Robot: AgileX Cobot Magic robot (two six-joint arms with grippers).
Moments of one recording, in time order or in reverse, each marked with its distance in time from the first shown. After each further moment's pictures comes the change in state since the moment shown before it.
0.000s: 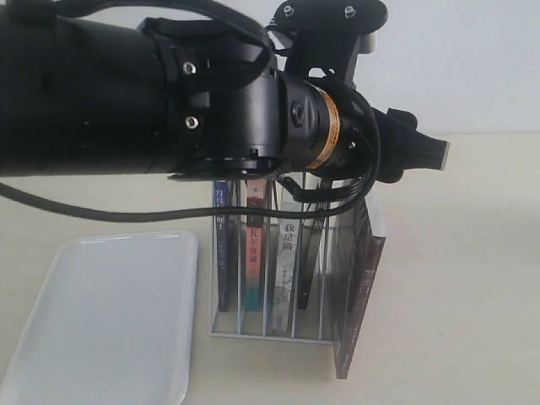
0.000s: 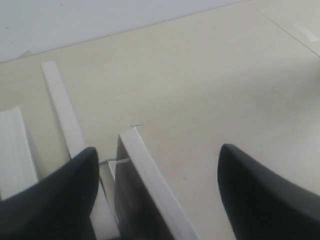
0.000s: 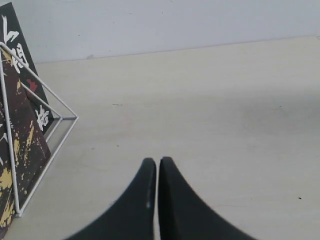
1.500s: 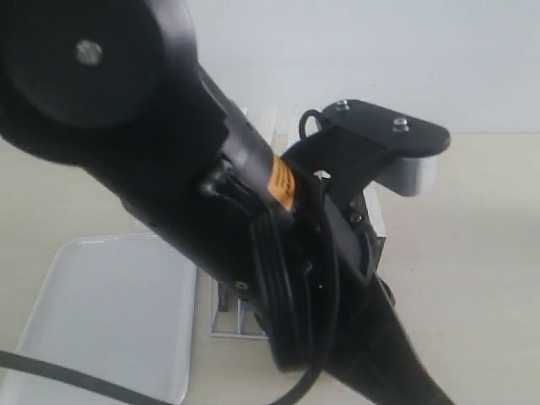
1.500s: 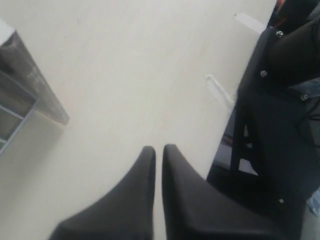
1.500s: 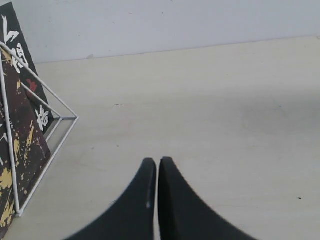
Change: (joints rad) left arm -0.062 -0.210 0.089 -1.297 0.403 1.436; right arm 0.000 0.000 0.000 0.000 0.000 0.000
